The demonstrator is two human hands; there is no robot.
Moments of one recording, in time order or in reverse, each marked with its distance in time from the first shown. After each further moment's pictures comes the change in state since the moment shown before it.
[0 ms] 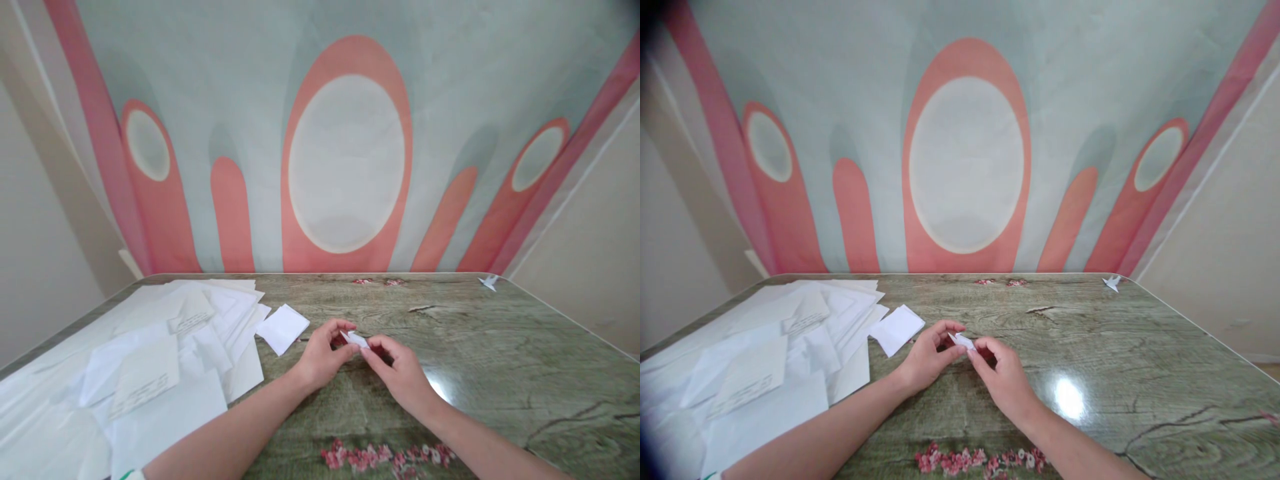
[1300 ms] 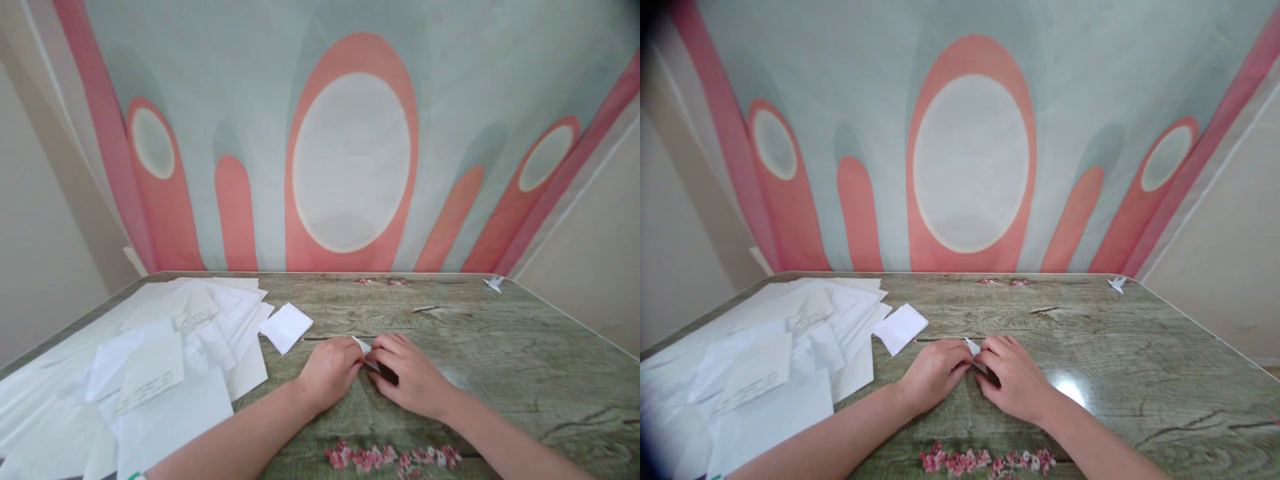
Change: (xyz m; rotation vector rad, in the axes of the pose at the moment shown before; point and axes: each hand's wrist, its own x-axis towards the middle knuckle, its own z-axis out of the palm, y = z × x) left_hand -0.014 0.013 -0.002 0.804 -0.226 0.337; right_hand 0.002 -0.001 -0.025 -0.626 -0.282 -0.394
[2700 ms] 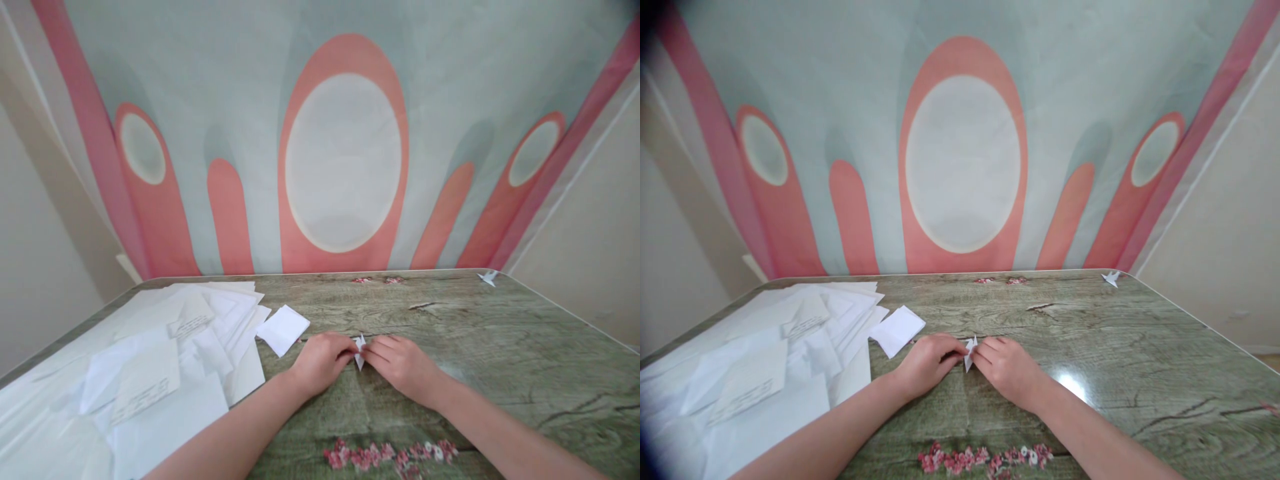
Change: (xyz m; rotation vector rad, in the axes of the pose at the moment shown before) left_hand 0.004 -0.016 -0.009 -0.103 -0.035 -0.026; right_hand 0.004 0.018 0.011 -0.358 0.063 -0.324
